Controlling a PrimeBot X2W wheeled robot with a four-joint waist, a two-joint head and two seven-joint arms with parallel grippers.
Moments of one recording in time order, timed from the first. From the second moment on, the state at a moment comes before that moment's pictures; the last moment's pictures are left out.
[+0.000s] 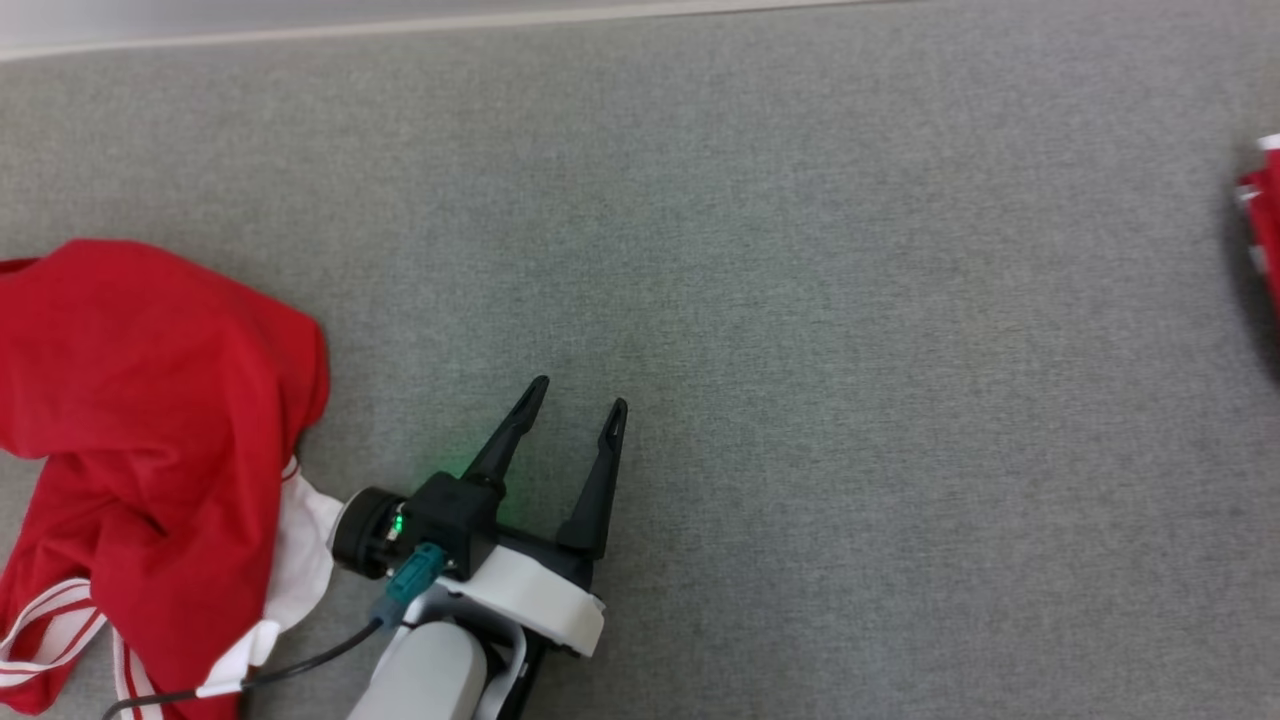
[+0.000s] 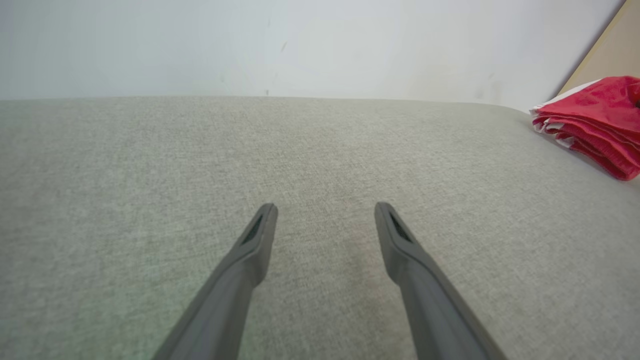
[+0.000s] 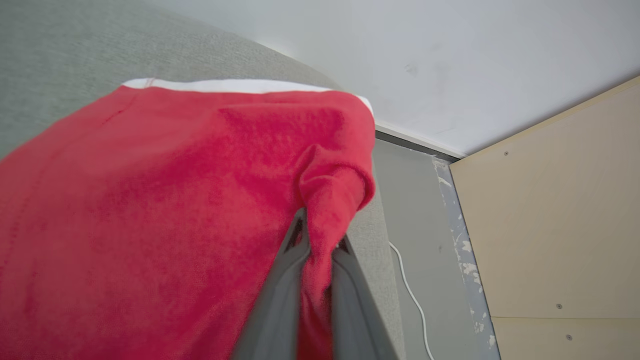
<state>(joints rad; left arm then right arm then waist) -0.37 0.08 -0.40 0.26 -0.18 -0.02 -0.26 -1.09 -0.69 0.80 1.14 0.70 0.13 -0.03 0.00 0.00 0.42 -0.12</state>
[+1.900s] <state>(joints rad) -0.02 0.05 -0.07 0.19 -0.24 -0.04 -0.26 -0.03 -0.19 0.17 0.16 0.40 0.13 -0.26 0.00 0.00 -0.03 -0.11</state>
